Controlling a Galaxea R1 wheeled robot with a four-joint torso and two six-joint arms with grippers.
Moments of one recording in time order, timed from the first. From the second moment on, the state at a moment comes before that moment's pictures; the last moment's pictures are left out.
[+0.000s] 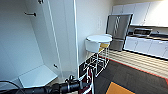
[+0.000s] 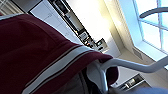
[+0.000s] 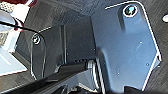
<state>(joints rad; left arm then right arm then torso) 0.52 2.35 -1.11 0.42 -0.09 -0.84 -1.52 3.10 -2.72 -0.06 0.09 0.18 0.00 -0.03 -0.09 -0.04</state>
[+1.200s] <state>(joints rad) 0.52 2.35 -1.08 0.44 -0.09 -0.84 -1.52 3.10 -2.72 -0.06 0.09 0.18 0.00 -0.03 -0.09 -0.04</state>
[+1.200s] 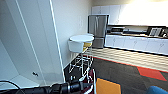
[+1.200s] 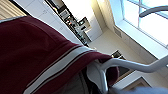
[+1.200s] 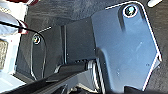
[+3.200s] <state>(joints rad) 0.50 2.41 -1.08 0.45 -0.06 -0.84 -1.51 3.10 -2.72 -0.06 0.10 0.19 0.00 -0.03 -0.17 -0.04</state>
